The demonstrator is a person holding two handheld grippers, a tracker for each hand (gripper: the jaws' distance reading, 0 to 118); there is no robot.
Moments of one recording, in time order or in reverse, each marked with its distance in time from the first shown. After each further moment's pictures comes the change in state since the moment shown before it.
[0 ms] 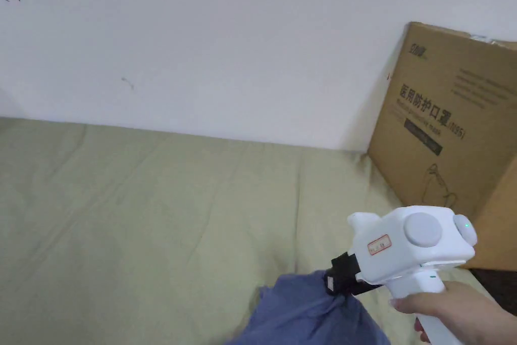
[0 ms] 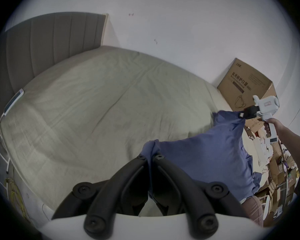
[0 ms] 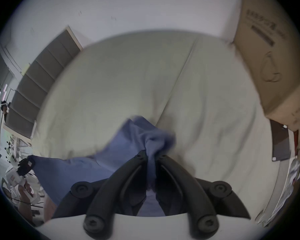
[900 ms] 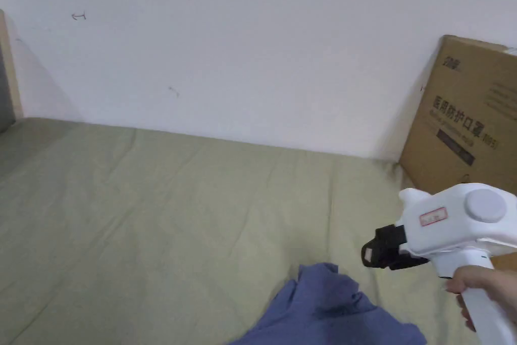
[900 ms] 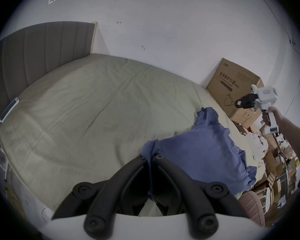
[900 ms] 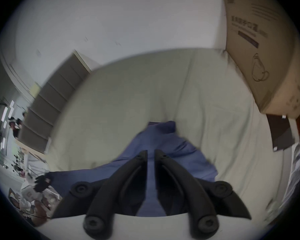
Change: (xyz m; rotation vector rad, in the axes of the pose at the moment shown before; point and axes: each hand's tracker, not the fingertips) left arm 0.012 -0.014 0.011 0.020 -0.069 -0.044; right arm -0.033 0.026 0.020 0.001 0.004 -0.060
